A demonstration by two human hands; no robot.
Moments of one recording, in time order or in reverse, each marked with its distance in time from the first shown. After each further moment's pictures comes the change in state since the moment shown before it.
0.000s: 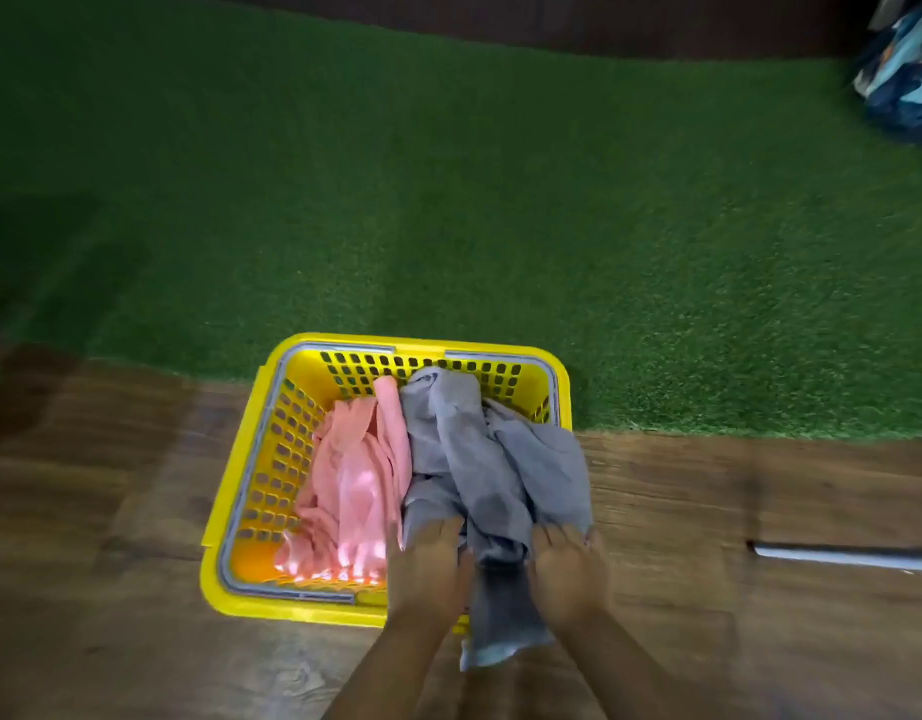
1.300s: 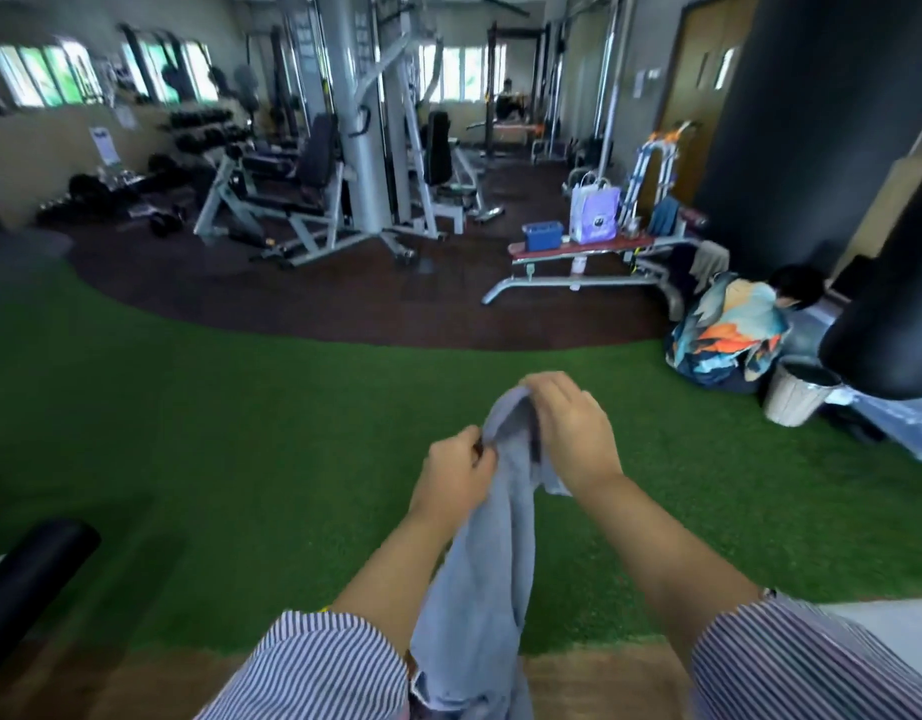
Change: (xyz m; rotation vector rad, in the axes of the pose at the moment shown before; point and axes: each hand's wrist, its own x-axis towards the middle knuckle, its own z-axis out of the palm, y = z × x) left_hand -0.047 0.185 -0.577 -0.680 0.335 0.325; right_hand -0.027 0.003 -0.661 0.318 0.935 -0.217
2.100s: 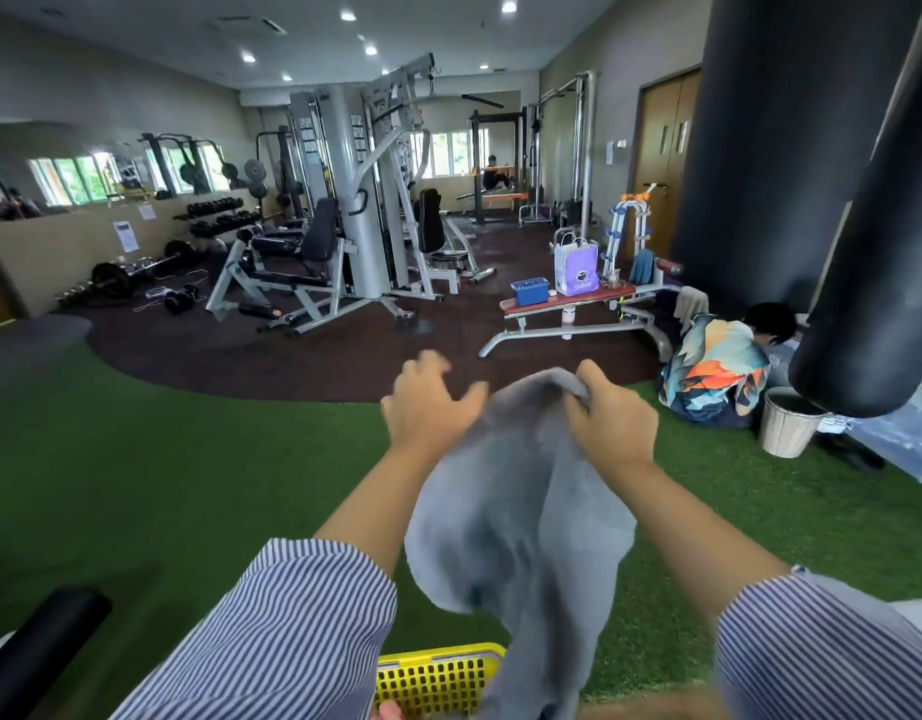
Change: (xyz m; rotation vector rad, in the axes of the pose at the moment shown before) left_hand 0.011 0.116 -0.064 0.206 0.238 0.102; right_hand 0.004 0.002 -0.113 -0.118 0.094 0.276
